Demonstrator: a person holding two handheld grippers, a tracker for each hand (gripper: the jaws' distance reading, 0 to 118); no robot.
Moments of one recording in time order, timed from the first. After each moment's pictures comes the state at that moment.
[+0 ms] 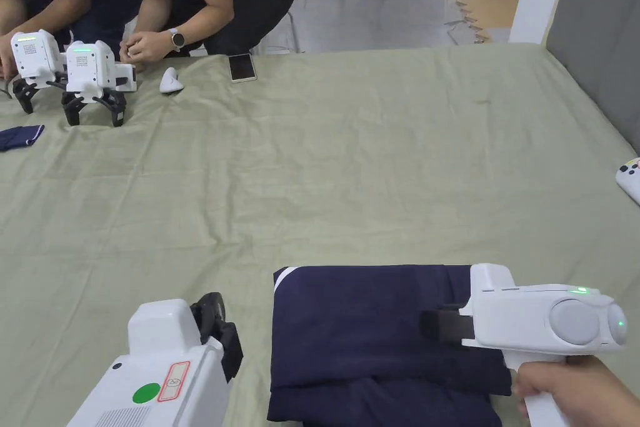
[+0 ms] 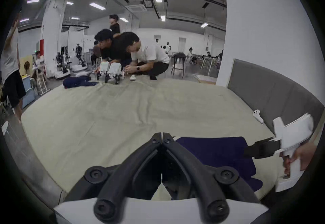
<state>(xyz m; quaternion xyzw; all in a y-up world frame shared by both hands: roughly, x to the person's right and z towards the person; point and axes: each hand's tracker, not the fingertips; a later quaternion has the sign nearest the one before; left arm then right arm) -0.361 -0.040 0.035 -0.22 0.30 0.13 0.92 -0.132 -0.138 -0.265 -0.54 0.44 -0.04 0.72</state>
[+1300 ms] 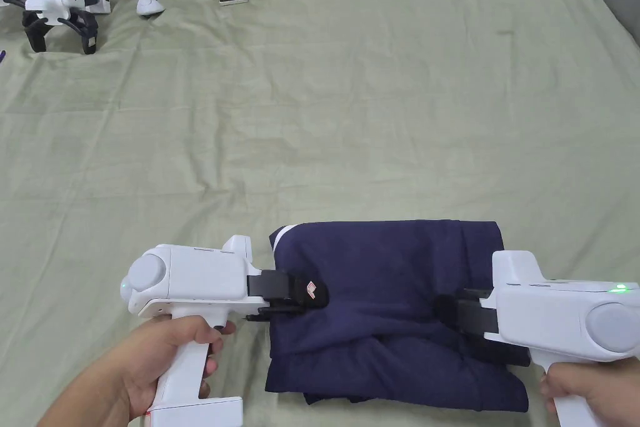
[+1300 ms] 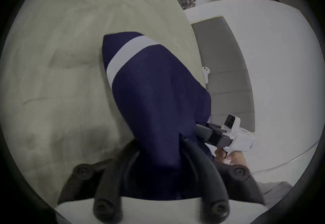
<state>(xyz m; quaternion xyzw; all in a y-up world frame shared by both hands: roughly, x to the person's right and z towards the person) -0.493 -0.211 -0.093 -0.44 -0.10 0.50 0.74 -0.125 -0.170 -0.264 -0.51 0.45 0.01 0.73</state>
